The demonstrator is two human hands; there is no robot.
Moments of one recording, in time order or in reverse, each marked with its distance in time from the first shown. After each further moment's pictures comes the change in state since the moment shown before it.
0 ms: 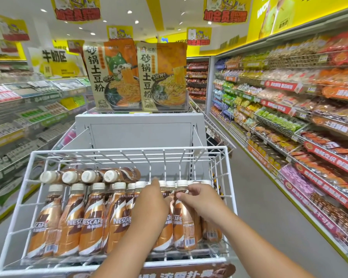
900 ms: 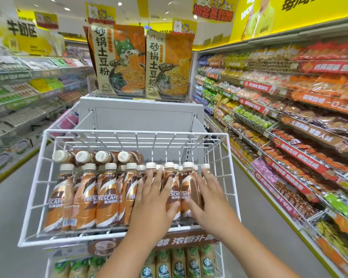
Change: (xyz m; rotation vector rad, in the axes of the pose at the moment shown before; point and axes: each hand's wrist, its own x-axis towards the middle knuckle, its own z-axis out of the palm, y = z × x) left_hand -0.041 -0.089 0.014 0.198 0.070 0.547; right_hand -0.090 0.004 0.032 -0.634 0.197 -0.223
